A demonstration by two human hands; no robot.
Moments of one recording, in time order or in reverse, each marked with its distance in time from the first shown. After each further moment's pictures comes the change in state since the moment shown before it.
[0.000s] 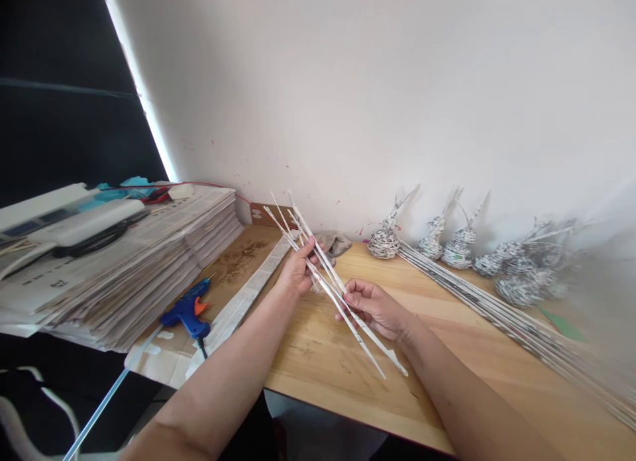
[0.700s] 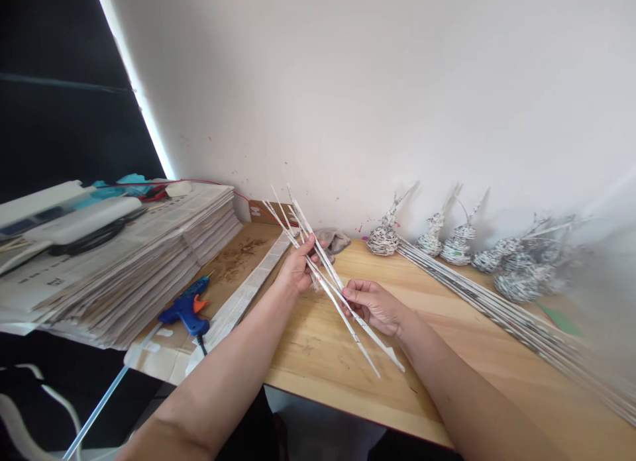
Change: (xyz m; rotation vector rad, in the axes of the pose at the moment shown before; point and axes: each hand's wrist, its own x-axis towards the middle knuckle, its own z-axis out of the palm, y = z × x) left_hand -0.002 0.000 0.003 0.000 -0.015 0.004; right_hand 0.005 0.004 -0.005 0.045 -0.027 0.037
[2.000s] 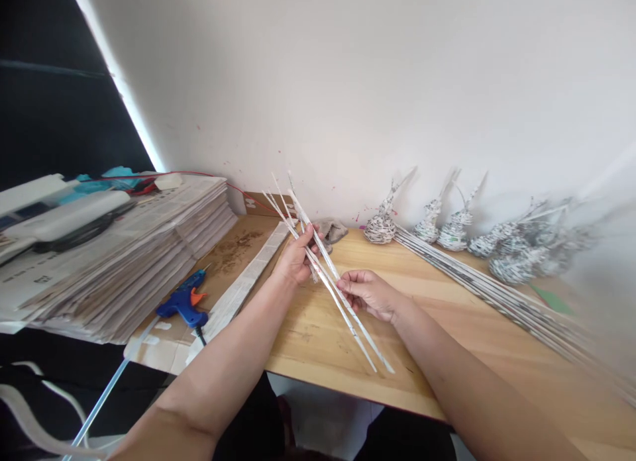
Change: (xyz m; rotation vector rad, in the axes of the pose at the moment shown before) left_hand -0.001 -0.005 -0.002 0.027 -0.057 -0.006; right_hand 0.002 0.002 0.002 -0.141 0.102 0.072
